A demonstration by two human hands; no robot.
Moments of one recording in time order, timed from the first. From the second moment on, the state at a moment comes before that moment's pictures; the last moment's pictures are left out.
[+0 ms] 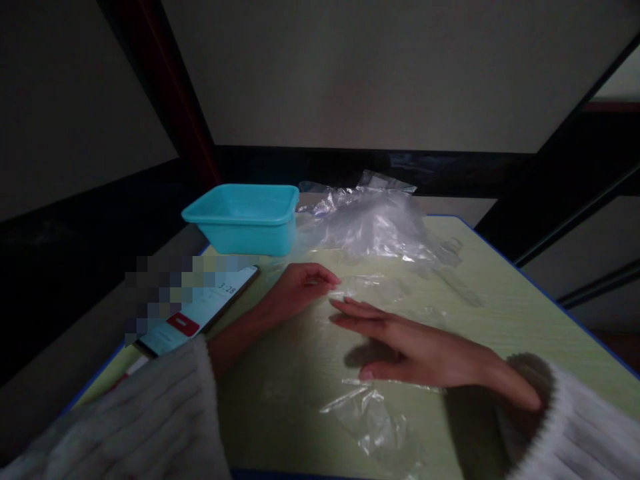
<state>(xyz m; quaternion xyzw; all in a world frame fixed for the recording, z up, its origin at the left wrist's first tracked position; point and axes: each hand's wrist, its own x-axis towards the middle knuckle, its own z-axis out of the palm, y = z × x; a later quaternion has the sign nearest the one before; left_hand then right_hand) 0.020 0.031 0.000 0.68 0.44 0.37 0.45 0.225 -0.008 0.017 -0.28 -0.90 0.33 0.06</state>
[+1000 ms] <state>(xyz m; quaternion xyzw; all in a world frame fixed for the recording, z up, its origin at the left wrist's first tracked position) 0.028 0.001 -0.011 0.96 0.24 0.09 0.14 0.246 0.031 -0.004 -0.41 -0.80 0.30 0.31</state>
